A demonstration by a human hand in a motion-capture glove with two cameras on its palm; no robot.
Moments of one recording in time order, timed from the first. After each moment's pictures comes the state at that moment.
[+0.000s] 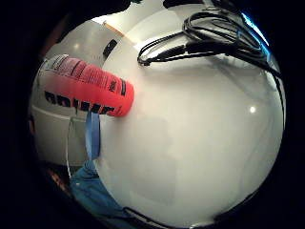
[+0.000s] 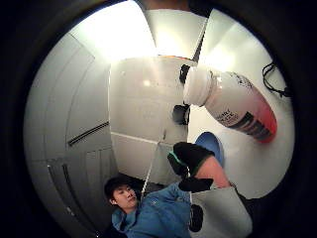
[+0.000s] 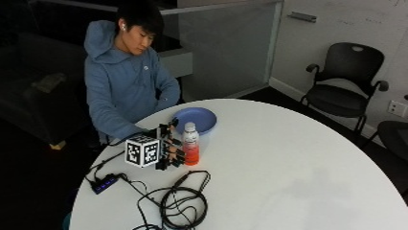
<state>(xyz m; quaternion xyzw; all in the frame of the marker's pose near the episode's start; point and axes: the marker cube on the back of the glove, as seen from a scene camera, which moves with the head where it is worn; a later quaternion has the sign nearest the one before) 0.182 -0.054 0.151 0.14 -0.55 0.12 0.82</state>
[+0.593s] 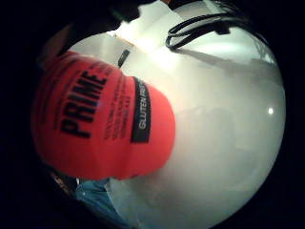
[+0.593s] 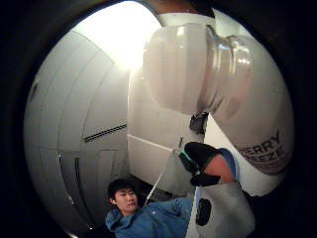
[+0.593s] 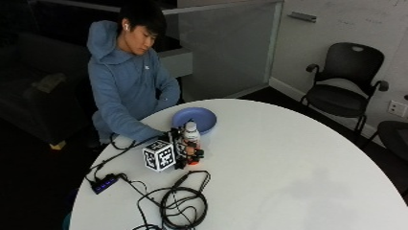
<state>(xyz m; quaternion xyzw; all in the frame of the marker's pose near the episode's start) 0.131 -0.103 0.185 0.24 -0.62 0.12 0.74</state>
